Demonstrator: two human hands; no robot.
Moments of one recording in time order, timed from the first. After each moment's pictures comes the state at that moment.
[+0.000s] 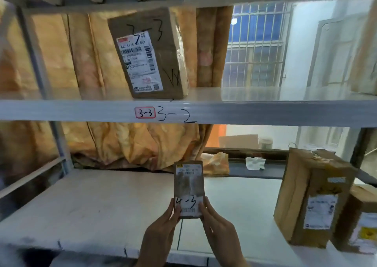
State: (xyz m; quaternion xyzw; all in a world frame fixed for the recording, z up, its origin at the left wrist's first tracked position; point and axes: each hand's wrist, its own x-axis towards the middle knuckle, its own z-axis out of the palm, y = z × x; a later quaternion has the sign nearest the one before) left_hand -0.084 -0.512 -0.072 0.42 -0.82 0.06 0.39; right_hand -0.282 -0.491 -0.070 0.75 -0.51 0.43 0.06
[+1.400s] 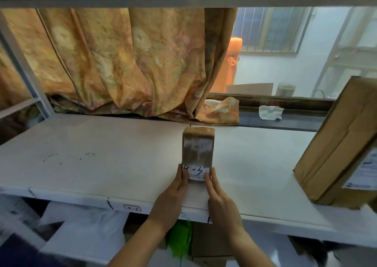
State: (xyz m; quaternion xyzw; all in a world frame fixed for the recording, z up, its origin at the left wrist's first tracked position) left_hand -0.125 -0.565 -0.207 0.50 -0.83 -0.06 0.23; right_hand -0.291 -0.538 -0.204 0.75 -0.61 0.28 -0.01
